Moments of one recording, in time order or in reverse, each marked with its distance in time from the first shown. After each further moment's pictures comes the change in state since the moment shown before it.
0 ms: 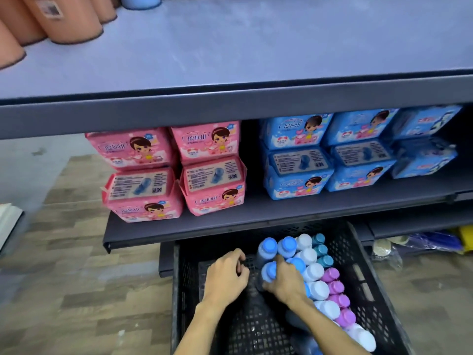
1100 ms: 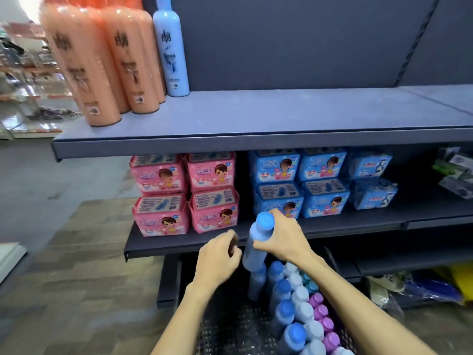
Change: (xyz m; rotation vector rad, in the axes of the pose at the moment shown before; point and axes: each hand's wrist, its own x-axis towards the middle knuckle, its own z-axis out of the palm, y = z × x) left_hand -0.027 0.072 -0.090 0.037 0.356 0.214; right_hand -0.102 -0.064 -0.184 0.218 0.414 -0.494
